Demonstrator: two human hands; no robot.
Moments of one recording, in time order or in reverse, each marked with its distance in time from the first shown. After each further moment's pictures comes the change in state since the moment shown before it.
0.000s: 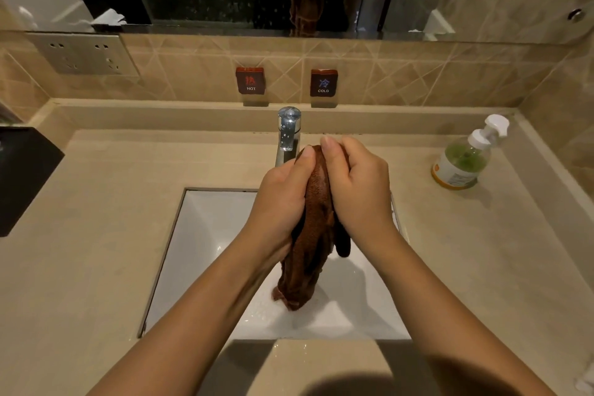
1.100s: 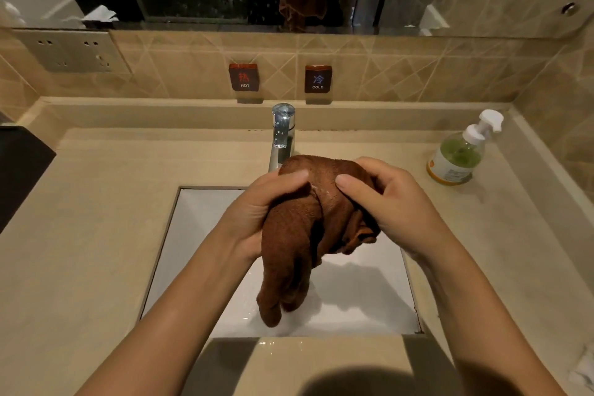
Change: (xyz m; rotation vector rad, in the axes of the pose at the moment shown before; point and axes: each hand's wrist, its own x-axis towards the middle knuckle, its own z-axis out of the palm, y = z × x) left_hand 0.007 -0.007 -0.030 -0.478 -0.437 -0.330; right_hand -0.009 0.006 -0.057 0.252 -0.426 0.268
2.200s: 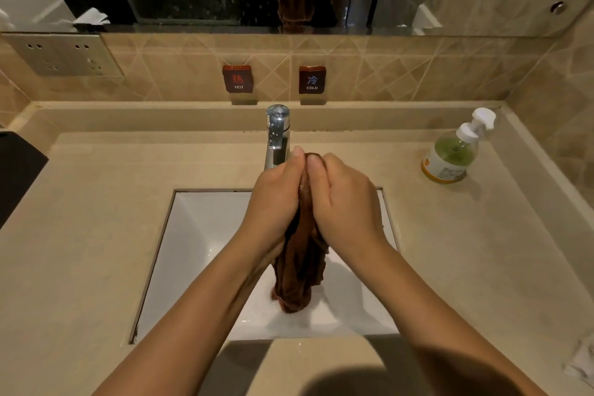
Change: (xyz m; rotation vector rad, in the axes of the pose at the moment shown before) left_hand 0.015 -0.012 0.034 0.611 0.561 0.264; right_hand 0.011 0.004 0.053 -0.578 0.315 -0.241
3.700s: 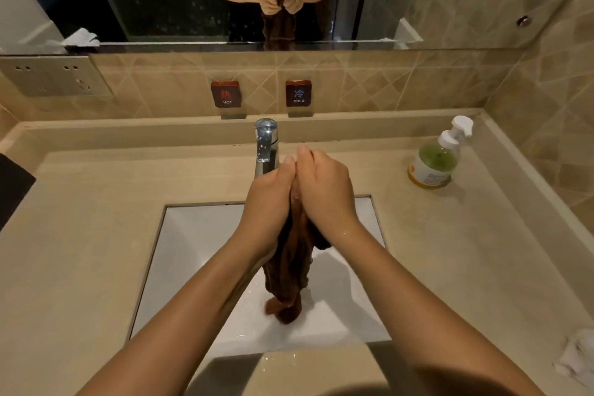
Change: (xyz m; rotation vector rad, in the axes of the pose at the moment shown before) left_hand 0.013 -0.001 0.004 0.073 0.003 0.013; right_hand 0.032 0.003 0.006 0.245 -0.035 0.272
